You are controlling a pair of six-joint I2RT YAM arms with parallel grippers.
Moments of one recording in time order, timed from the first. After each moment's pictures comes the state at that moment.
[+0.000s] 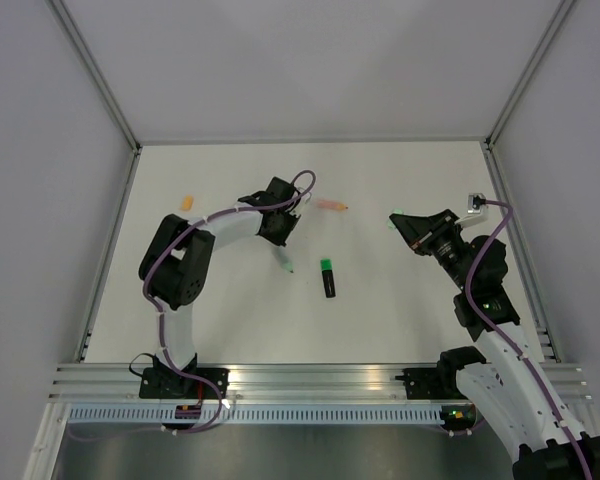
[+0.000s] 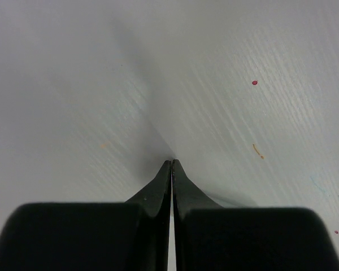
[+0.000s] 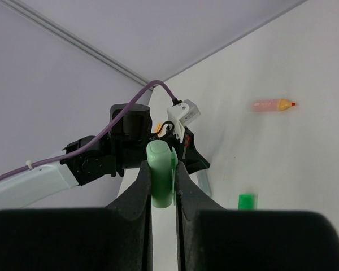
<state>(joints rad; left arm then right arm) -0.54 1.98 1.33 -0.41 -0.02 0.08 0.19 0.68 0.52 0.16 -0.27 0.90</state>
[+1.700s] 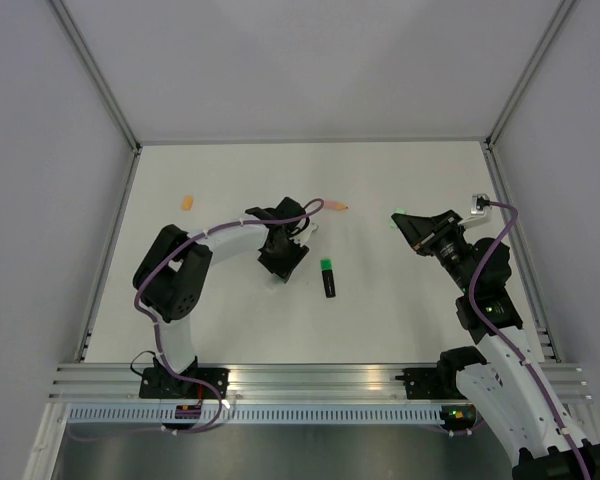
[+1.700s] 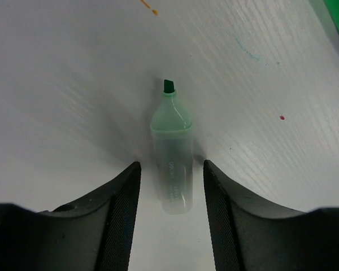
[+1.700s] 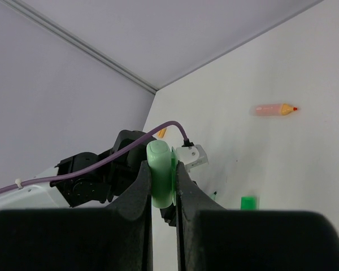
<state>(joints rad) -0.64 1.88 1.24 -0.68 0.05 0.05 0.19 0.65 0.53 0.14 -0.26 0.89</state>
